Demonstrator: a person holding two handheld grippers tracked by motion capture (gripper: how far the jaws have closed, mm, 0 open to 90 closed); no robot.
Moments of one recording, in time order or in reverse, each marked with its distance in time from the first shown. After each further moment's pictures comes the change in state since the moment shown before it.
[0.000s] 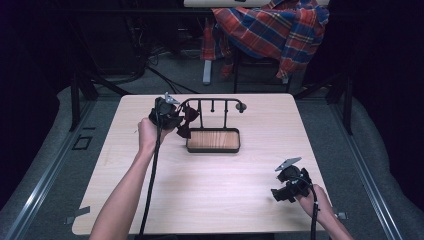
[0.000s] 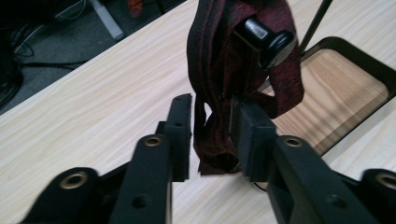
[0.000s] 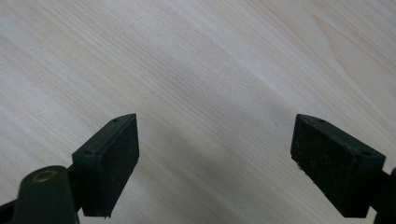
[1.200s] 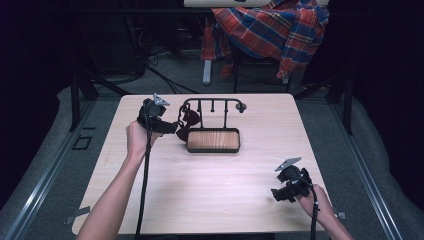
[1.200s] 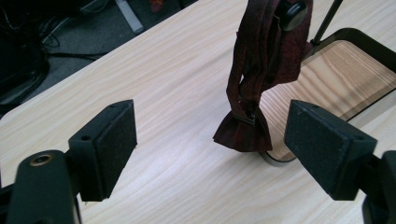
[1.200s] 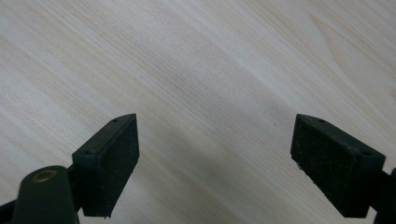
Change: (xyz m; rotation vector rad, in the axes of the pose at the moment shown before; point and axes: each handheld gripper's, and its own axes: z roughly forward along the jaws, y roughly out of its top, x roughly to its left) left arm 0.005 -0.014 -0.035 0.012 0.082 -0.024; right arm 0.000 0.000 0.000 0.000 -0.002 -0.001
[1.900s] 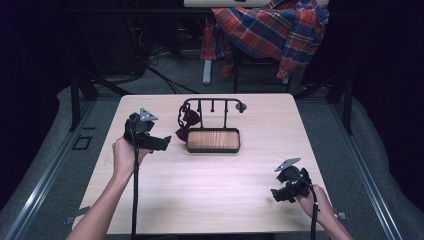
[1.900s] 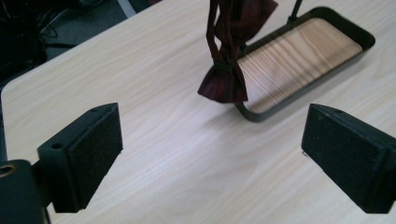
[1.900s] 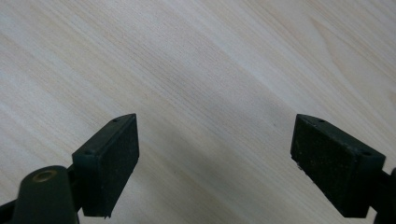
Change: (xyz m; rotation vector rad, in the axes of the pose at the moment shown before) left arm -0.014 -0.041 -0.047 0.006 -0.017 -0.027; right arm 0.002 0.000 -0.001 -0.009 -0.007 -0.008
